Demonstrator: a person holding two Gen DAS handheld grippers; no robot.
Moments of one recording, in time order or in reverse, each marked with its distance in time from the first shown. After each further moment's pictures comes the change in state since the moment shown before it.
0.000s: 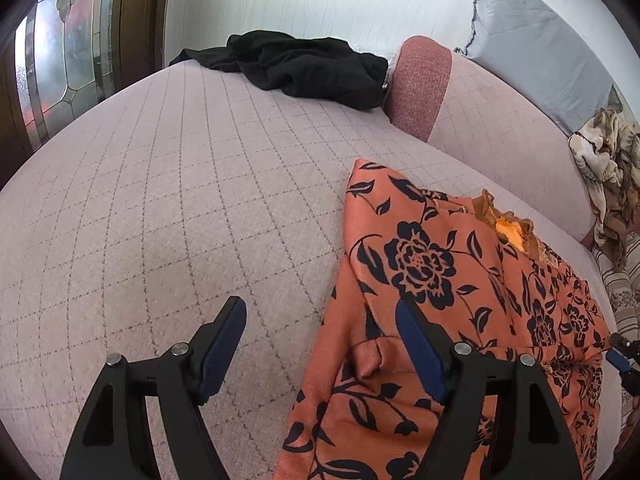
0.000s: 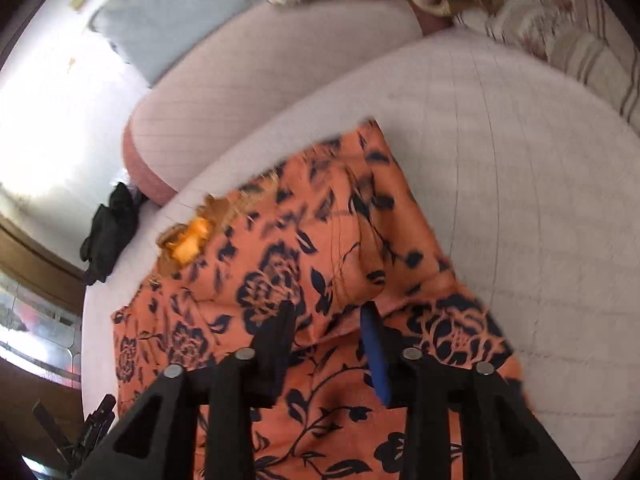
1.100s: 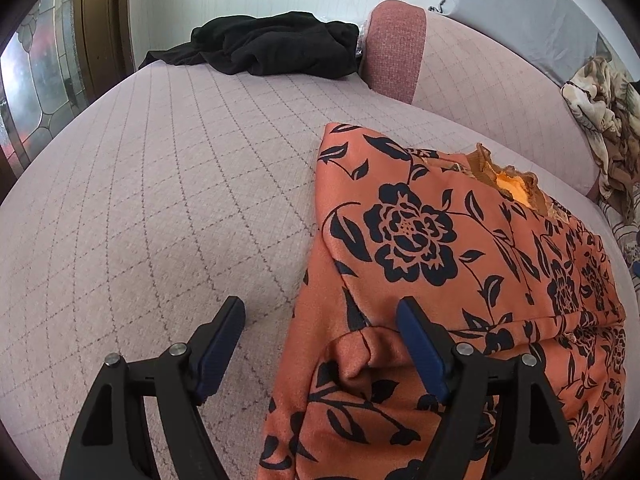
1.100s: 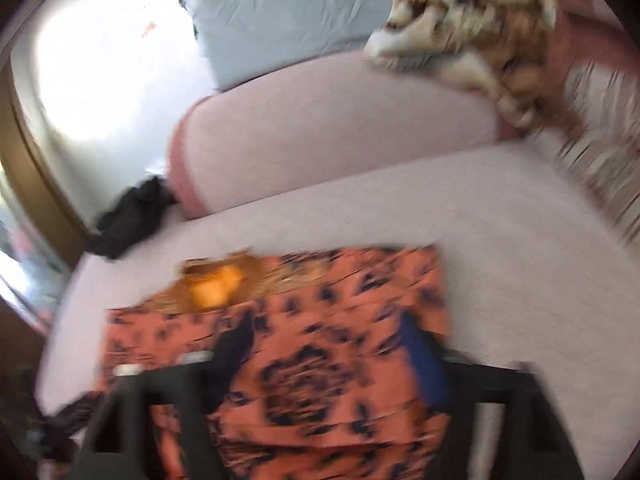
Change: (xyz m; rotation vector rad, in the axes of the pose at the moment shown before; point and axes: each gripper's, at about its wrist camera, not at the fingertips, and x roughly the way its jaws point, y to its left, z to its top) left arm 0.030 -0.022 -0.004 0.127 0.087 0.028; right arm 0.008 0.021 0.046 -0.260 -0.083 0.103
